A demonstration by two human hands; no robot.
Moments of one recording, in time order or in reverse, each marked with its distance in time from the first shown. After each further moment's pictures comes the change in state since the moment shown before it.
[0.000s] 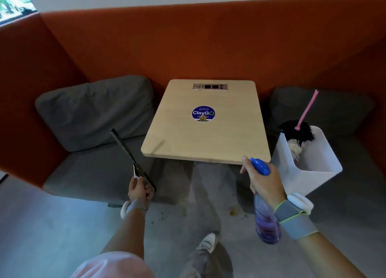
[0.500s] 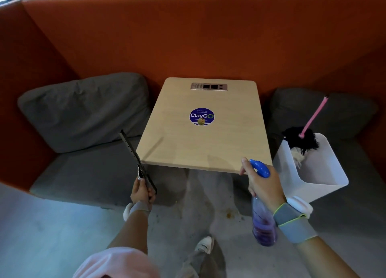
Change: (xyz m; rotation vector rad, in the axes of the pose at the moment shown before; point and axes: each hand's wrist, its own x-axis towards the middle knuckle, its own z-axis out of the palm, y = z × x) left_hand 0.025 -0.006 0.044 -0.088 -0.051 -0.043; right_hand 0.048 -0.009 0.009 0.008 -0.016 0.041
